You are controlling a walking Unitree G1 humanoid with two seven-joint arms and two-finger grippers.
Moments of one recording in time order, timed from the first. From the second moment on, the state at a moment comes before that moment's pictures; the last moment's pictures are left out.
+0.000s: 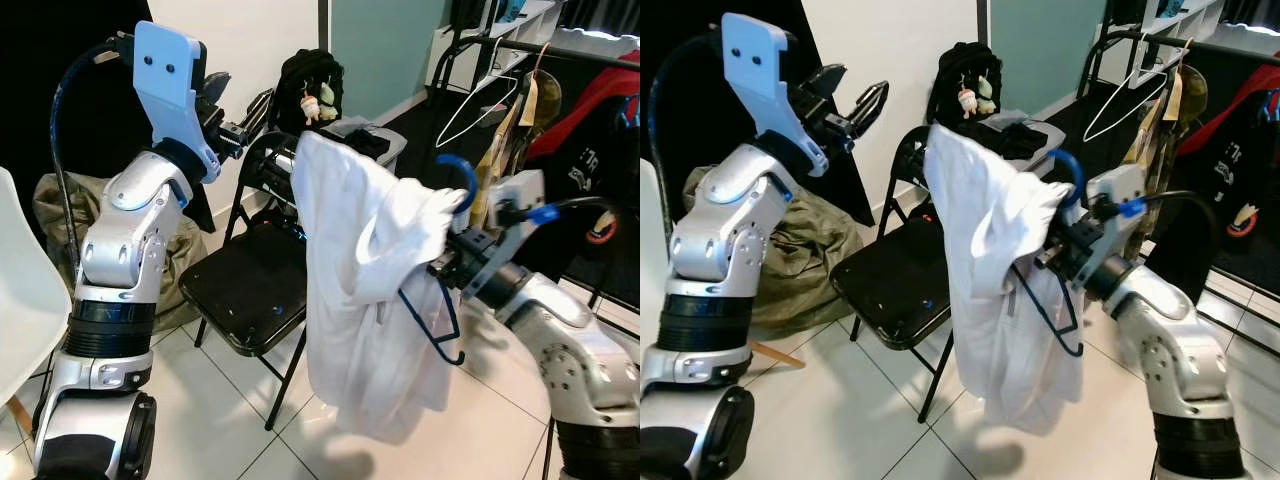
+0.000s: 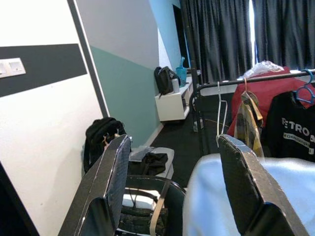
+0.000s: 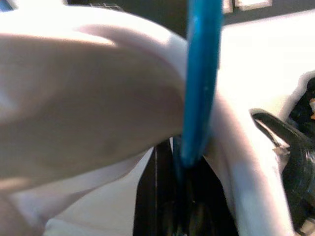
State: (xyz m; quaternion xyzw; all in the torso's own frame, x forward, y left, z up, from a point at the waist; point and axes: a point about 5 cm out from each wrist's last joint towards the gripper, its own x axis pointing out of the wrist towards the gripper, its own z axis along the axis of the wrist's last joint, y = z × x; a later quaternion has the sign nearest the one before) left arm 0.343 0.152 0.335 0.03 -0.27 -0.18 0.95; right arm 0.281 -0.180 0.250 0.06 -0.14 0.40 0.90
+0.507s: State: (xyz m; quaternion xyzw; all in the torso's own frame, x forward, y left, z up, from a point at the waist) left arm 0.336 0.168 0.348 0.09 -0.28 -0.23 0.93; right arm 0.236 -0.202 0.248 0.05 -0.12 0.54 0.83
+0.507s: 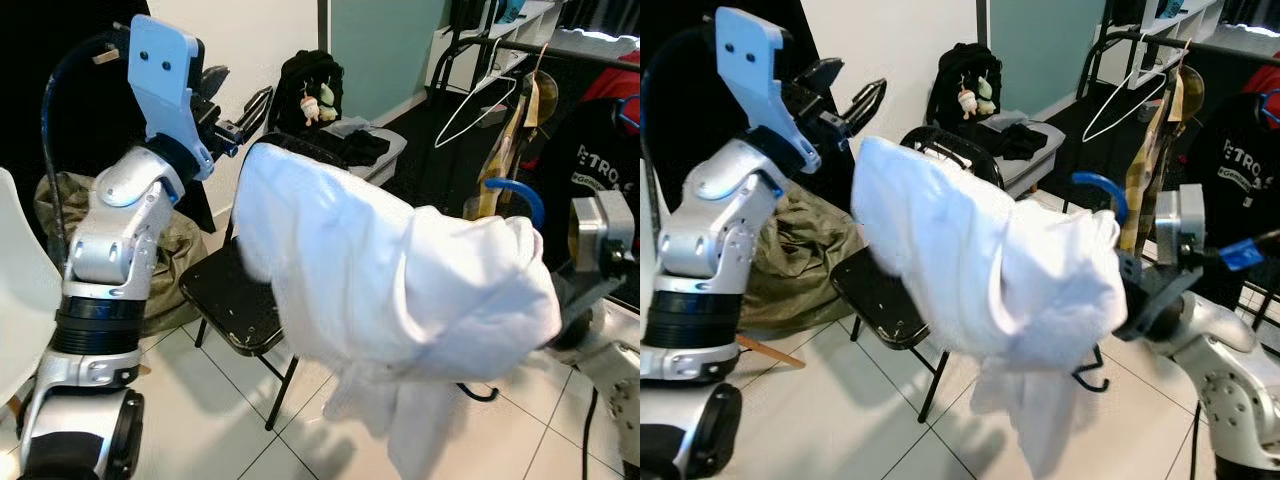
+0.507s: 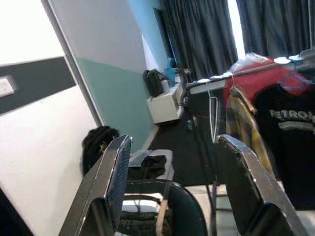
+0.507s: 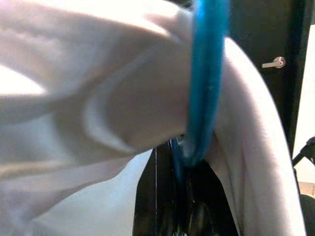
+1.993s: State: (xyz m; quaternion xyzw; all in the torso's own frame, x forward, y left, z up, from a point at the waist) left arm 0.281 0.133 0.302 0.35 -0.05 -0.66 0.66; right arm 0.228 -0.196 0.236 0.02 -0.04 0.61 0.79
